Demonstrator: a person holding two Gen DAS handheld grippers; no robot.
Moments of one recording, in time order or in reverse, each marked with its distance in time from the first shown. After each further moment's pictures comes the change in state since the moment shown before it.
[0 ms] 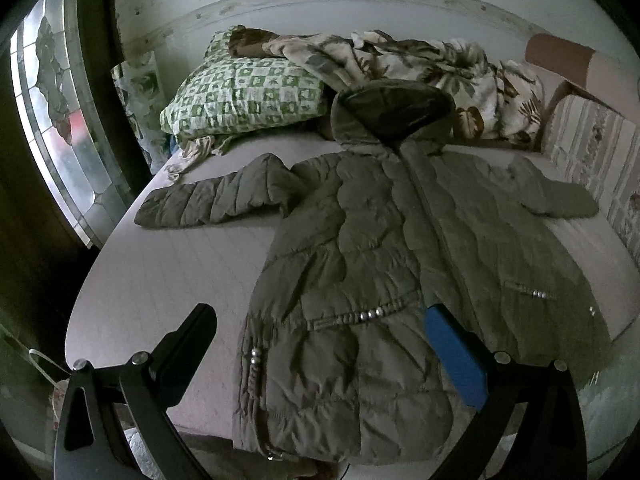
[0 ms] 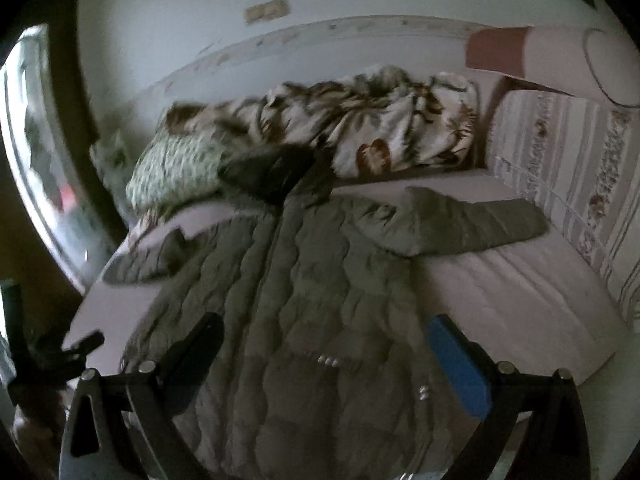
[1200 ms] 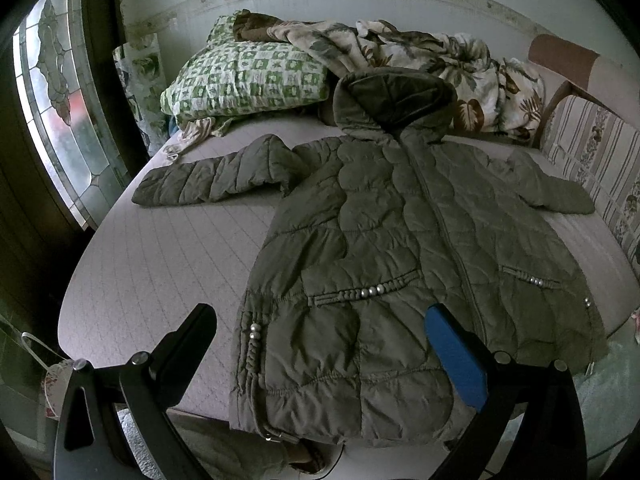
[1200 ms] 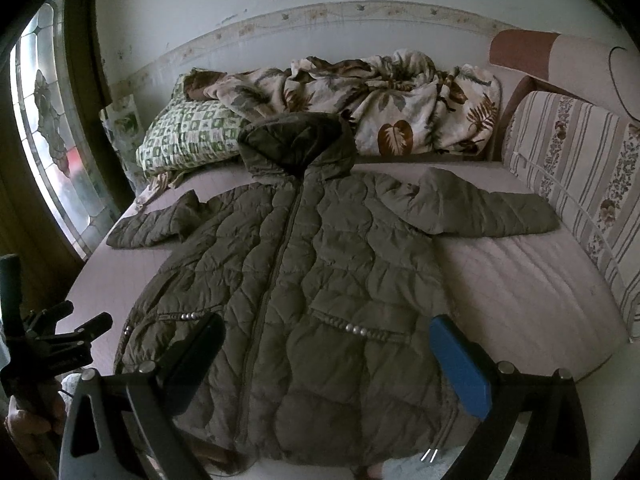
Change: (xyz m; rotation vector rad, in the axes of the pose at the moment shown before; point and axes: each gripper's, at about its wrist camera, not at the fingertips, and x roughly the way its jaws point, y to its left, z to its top) left arm -0.002 0.010 -0.010 -0.041 0.047 -0.029; right arm -0.001 0.029 -0.011 -0.060 0.050 -0.021
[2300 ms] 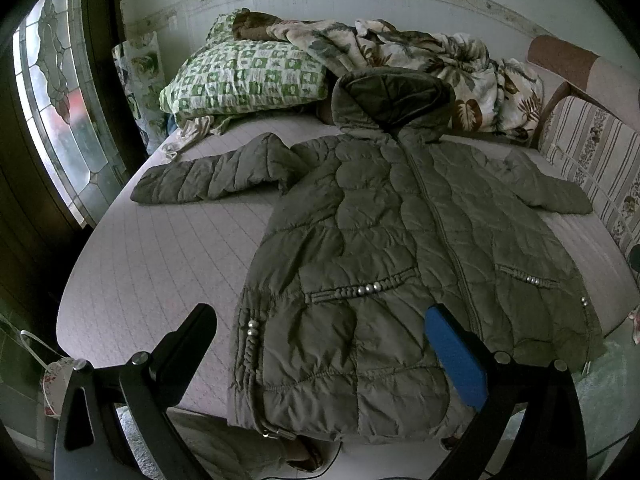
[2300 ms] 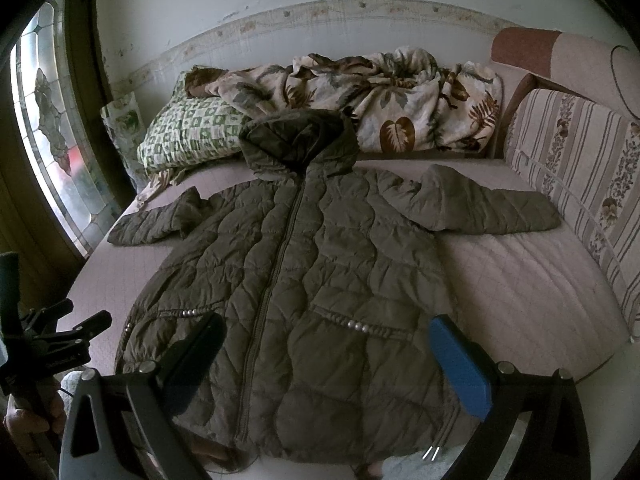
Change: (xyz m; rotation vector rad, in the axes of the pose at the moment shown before) left arm 0.000 -0.002 -0.003 0.004 0.002 -0.002; right arm 0.003 0.002 -0.004 -0.006 0.011 0.005
